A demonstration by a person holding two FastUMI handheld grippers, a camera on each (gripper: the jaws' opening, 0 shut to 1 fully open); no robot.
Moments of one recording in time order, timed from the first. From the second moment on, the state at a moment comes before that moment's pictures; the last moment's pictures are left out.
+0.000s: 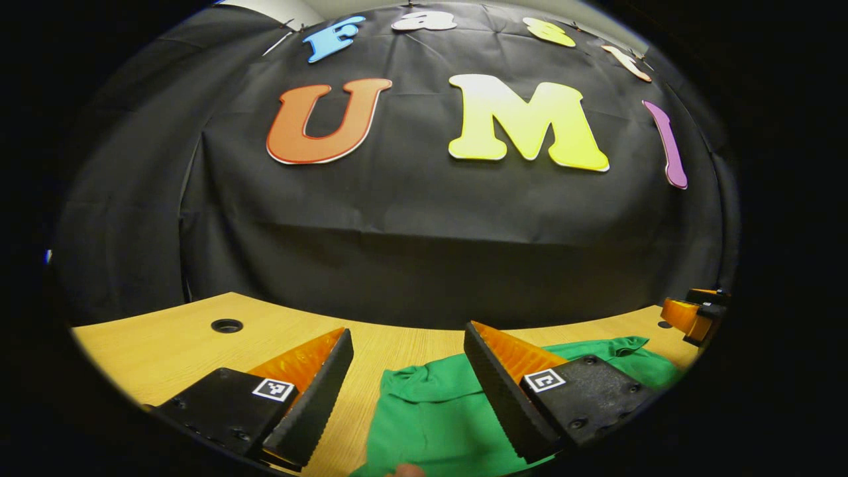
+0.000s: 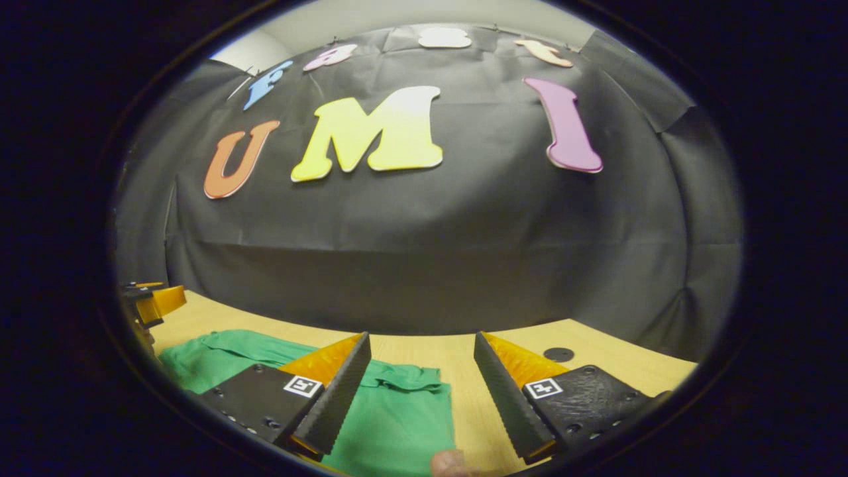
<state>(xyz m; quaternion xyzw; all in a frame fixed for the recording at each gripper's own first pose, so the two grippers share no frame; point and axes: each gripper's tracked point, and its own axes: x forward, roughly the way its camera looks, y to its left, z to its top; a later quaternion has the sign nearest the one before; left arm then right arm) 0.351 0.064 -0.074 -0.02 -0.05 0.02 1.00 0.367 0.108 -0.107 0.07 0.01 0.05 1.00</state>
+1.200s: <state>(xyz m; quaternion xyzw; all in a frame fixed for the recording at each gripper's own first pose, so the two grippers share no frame) 0.046 0.015 -0.066 0.00 0.04 0.01 1.00 0.059 -0.017 -0.075 0.16 0.05 0.07 0.98</state>
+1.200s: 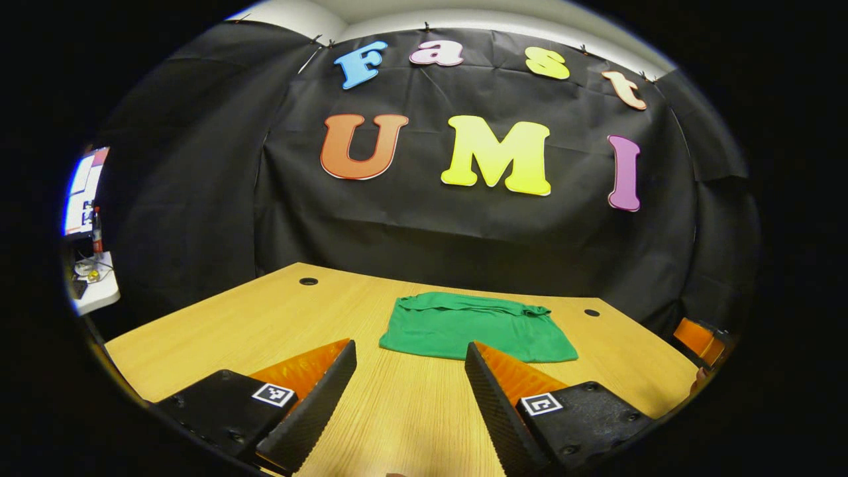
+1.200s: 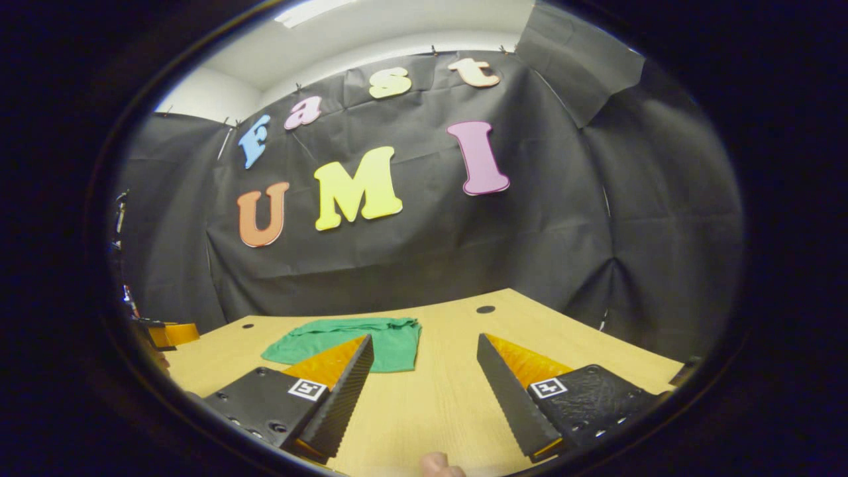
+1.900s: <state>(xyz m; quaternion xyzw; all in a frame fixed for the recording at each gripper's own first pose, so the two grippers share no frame) -0.030 -0.036 -0.033 0.03 0.00 -0.06 1.00 -0.067 -0.016 -0.010 0.05 0.01 0.06 1.00</state>
